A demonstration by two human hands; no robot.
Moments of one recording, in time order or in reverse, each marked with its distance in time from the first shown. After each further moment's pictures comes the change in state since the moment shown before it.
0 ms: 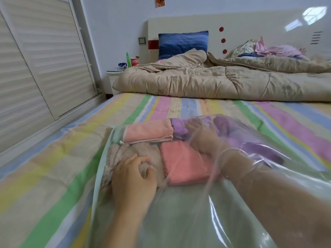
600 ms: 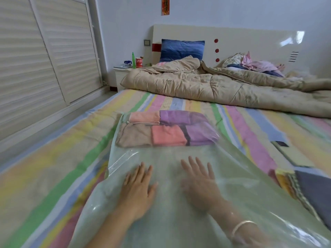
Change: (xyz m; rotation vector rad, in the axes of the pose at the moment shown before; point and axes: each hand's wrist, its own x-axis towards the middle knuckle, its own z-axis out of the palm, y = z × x) left_hand -0.184 0.025 -0.075 0.469 -0.506 0.208; right_hand -0.322 -0.047 -0.086 0.019 -0.102 0.010
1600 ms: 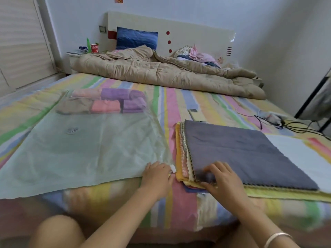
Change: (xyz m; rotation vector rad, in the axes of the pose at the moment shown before) left_hand -0.172 0.303 0.062 -0.010 -0.022 0.335; right_hand -0.354 0.209 -0.107 0.008 0.233 0.122
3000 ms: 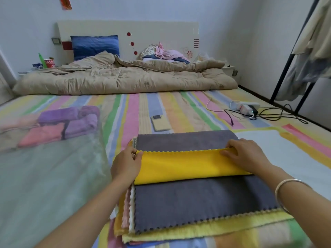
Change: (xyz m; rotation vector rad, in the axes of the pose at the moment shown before) left_hand 0.172 0.057 0.002 -0.402 0.320 -0.305; right_hand 0.088 0.263 -0.028 -0.145 -0.047 0.280
